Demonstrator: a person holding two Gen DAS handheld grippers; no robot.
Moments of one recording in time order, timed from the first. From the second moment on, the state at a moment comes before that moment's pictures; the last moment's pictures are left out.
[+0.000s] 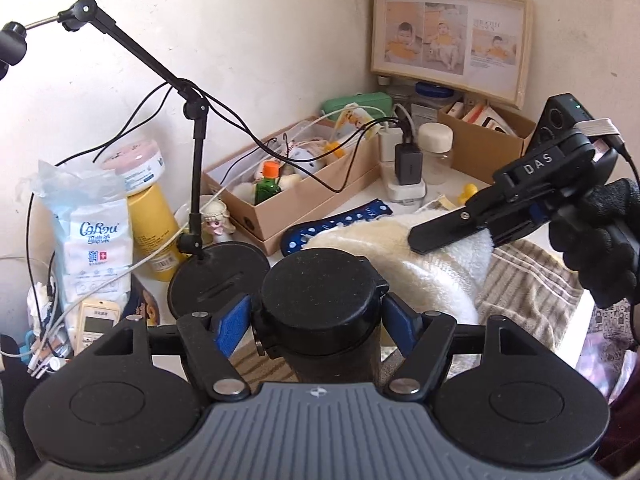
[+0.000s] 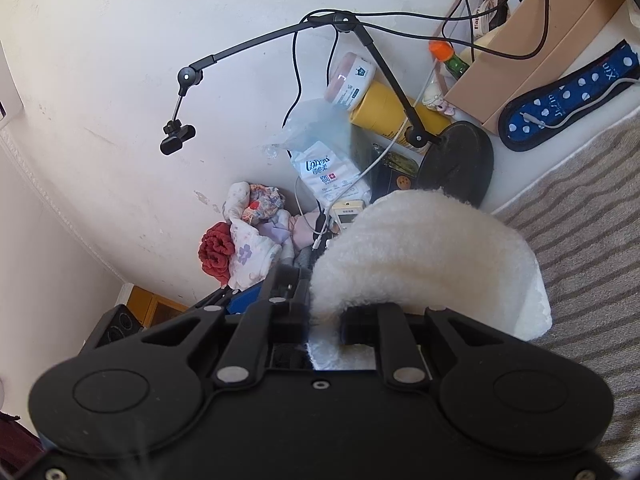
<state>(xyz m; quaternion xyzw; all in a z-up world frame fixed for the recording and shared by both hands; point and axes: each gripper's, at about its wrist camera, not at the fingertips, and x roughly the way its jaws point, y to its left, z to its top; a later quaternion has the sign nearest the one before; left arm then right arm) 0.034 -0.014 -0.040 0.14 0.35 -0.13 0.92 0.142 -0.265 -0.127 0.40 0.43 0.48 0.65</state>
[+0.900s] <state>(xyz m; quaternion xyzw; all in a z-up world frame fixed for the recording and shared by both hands) 0.023 -0.002 -0.042 0.23 0.33 -0.25 0.88 0.140 -0.266 -0.120 0.39 0.43 0.49 0.65</state>
